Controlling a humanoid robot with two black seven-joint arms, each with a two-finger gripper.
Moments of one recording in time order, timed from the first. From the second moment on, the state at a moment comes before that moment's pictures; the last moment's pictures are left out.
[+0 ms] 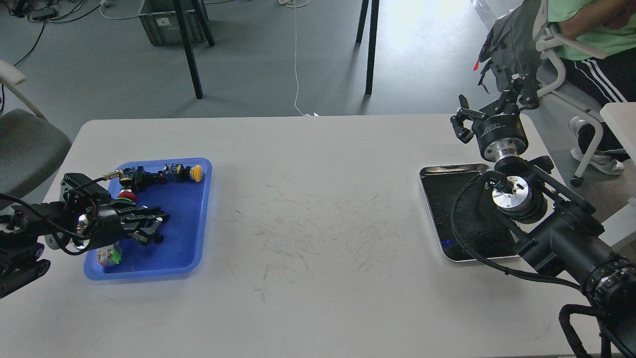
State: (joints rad) left arm -0.81 0.69 0.15 -0.77 1.65 0.13 -0.49; right arm 0.72 -0.21 0.78 0.67 0.12 0.14 0.49
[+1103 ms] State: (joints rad) left arm -1.13 0.33 0.13 -0.94 1.61 0.04 -0.49; right arm 0.74 -0.22 0.77 0.67 0.11 0.13 0.49
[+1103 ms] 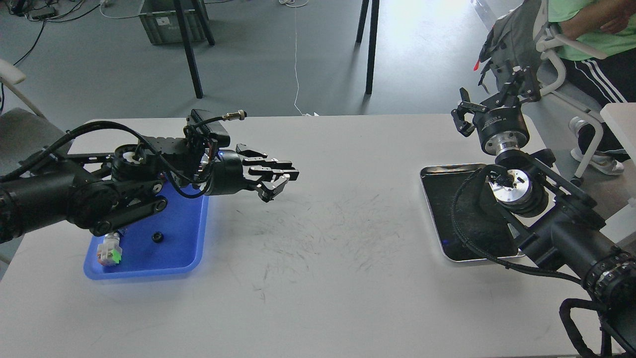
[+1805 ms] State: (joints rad) left arm -1.03 -0.04 0.21 -0.63 1.60 0.04 -0.49; right arm 0.76 -0.25 0.73 0.67 0.10 0.12 0.49
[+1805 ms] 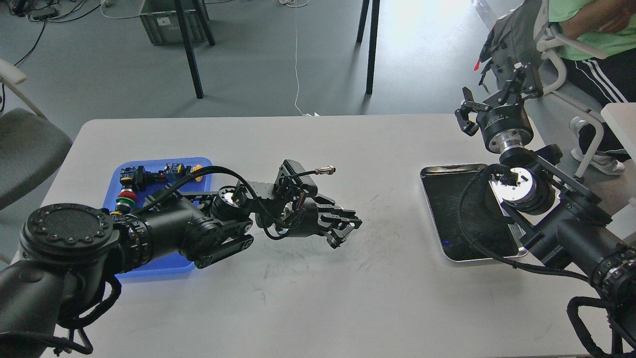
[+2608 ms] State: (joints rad) left arm -1.09 -0.03 0.18 -0.64 1.42 -0.02 -0.49; right arm 0.76 -0.25 0.68 0.67 0.08 0.12 0.49
